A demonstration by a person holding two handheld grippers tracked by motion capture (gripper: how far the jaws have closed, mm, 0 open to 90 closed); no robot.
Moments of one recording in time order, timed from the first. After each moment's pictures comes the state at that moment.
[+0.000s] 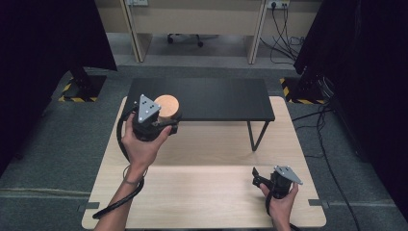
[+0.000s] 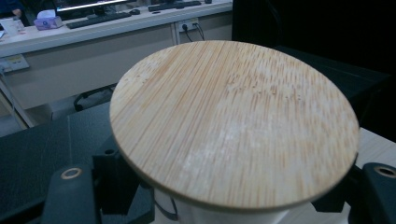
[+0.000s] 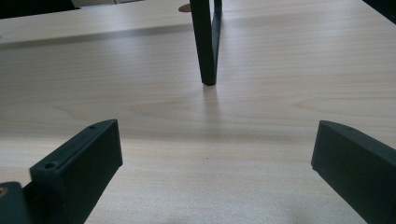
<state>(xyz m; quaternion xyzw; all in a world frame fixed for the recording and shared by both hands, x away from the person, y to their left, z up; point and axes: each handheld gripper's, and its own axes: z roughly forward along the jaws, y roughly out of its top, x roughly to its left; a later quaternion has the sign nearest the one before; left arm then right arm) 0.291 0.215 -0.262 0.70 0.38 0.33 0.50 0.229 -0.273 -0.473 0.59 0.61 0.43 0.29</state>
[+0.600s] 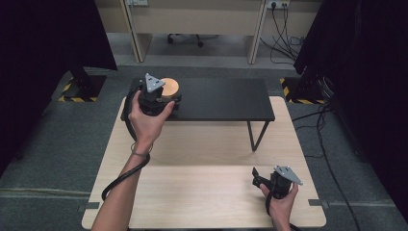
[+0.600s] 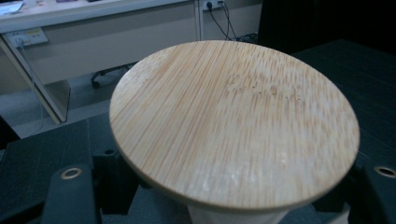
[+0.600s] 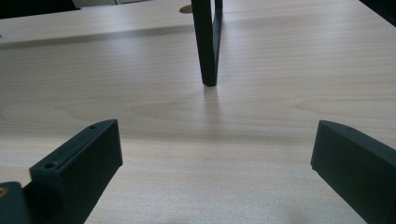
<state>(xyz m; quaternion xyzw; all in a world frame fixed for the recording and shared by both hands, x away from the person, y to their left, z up) 0.364 0.203 -0.250 0.70 0.44 0.33 0.45 0.228 -0.272 -0.474 0.59 0.62 0.43 0.30</state>
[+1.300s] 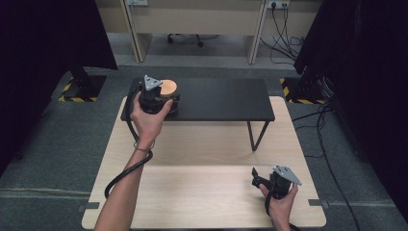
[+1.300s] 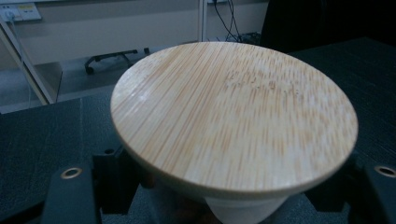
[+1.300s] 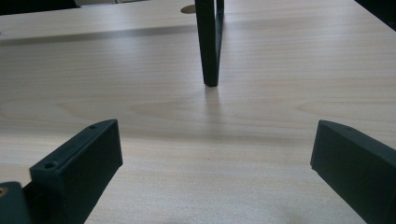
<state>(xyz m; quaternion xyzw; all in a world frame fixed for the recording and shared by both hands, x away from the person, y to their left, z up) 0.383 0.214 -0.277 0.68 0.46 0.31 0.47 0.227 -0.270 -0.474 0.58 0.62 0.43 0.30</state>
